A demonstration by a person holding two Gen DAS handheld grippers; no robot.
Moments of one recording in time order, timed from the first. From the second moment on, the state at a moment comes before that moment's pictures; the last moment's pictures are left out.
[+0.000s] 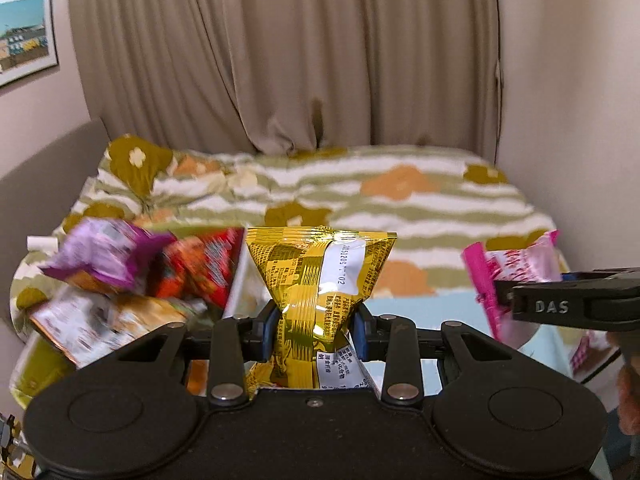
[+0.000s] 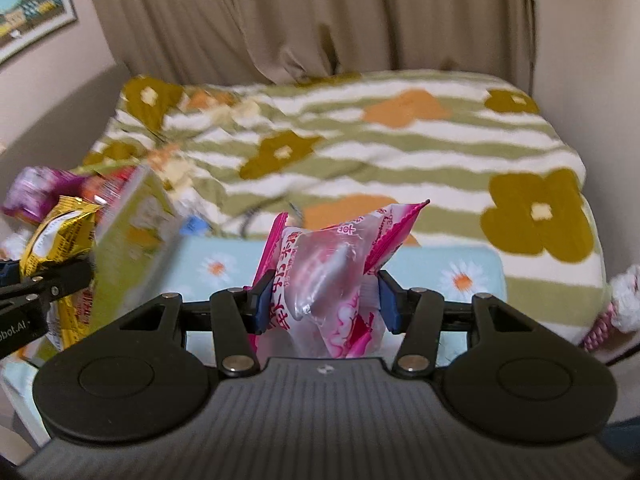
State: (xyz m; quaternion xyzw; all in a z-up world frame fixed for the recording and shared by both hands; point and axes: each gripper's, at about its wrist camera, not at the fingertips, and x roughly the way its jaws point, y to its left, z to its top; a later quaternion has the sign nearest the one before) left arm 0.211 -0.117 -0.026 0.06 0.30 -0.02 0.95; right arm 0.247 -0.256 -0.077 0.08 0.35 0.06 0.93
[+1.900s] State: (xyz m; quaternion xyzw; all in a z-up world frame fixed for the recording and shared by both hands) left arm 0.199 0.211 -0.033 -0.01 0.35 -0.03 0.93; right arm 0.231 0.084 -0.030 0.06 0.32 0.09 0.94
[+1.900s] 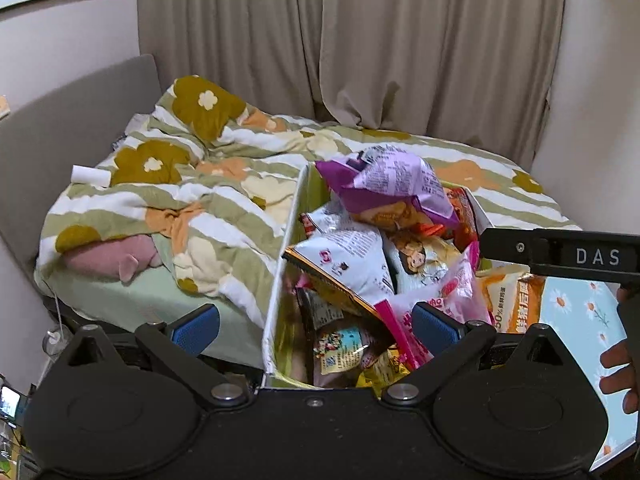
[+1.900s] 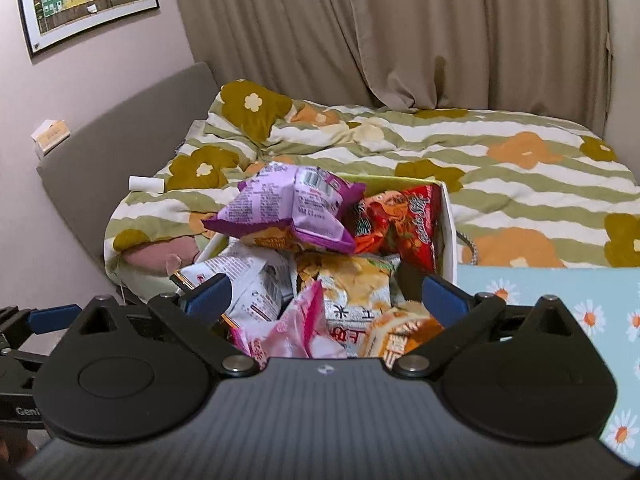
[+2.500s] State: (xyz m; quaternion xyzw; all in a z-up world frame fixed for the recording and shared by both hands) left arm 0.130 0.140 0.039 0.03 0.25 -0.04 0.97; right arm 0.143 0.020 0.037 0.05 0.24 0.03 0.97
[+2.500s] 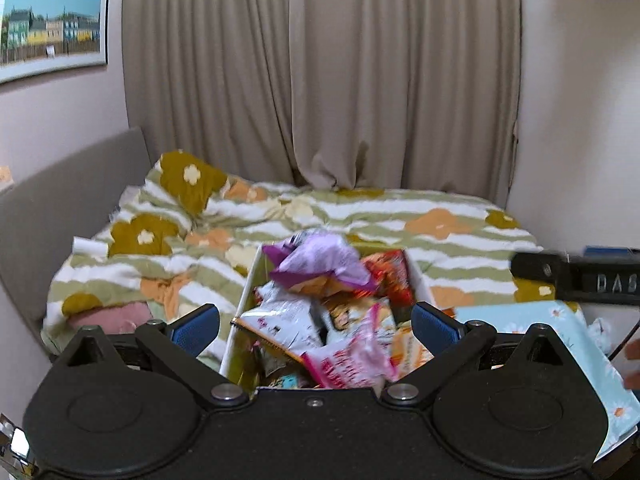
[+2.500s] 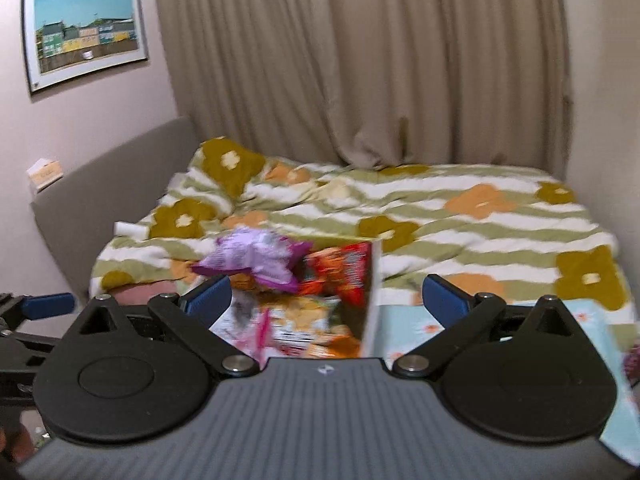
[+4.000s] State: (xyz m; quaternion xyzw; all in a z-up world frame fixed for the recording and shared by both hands) left arm 0.052 0.066 0.013 0.06 0.28 -0.07 0.95; right arm 0.016 -0.070 0.002 0.05 0.34 -0.09 0.94
